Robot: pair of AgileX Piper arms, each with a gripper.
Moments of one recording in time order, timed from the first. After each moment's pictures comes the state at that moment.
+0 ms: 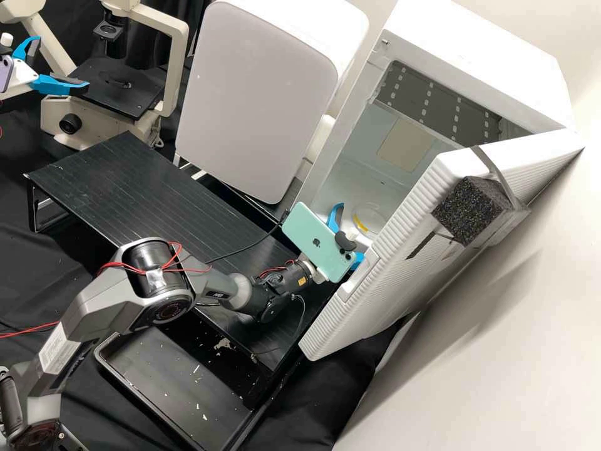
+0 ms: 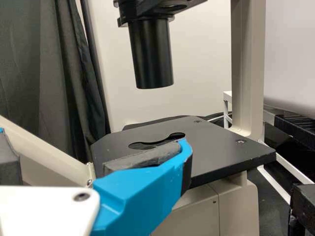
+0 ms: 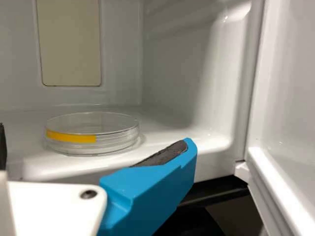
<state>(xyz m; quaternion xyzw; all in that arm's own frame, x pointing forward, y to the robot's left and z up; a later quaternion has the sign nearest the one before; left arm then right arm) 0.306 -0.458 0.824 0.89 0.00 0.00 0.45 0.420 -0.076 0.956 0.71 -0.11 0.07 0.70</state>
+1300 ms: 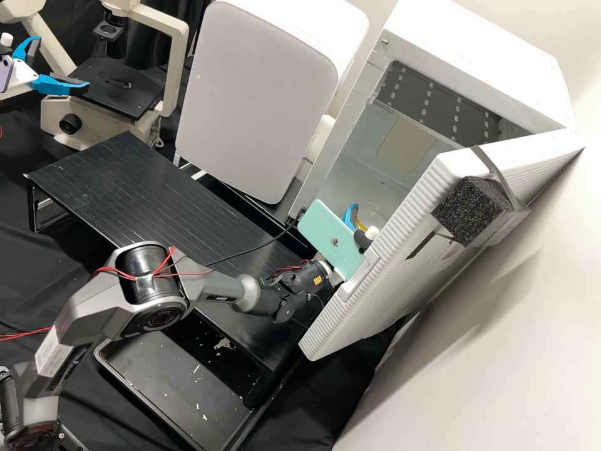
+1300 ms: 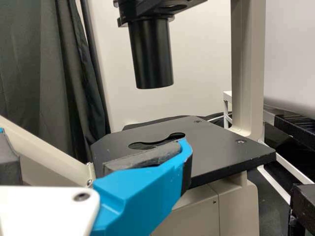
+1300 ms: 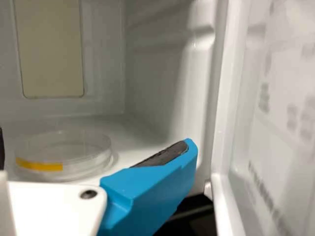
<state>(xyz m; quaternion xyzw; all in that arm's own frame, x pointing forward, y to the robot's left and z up) 0.306 -0.458 0.824 0.89 0.00 0.00 0.45 0.410 -0.067 0.997 0.70 -0.12 0.07 0.70</state>
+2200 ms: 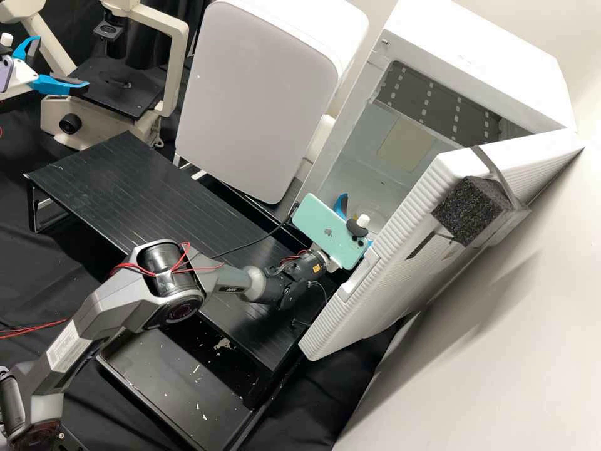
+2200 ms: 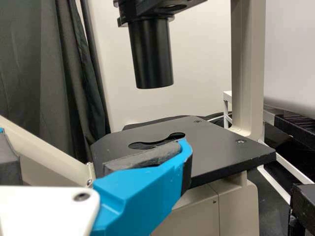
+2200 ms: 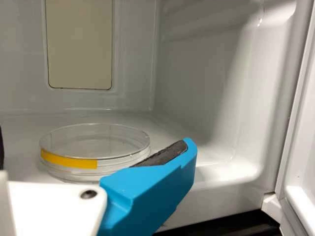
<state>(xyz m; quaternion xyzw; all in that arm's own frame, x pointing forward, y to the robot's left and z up) 0.306 -0.458 0.824 0.89 0.00 0.00 0.45 0.449 -0.072 0.966 0.69 -0.09 0.04 0.71</state>
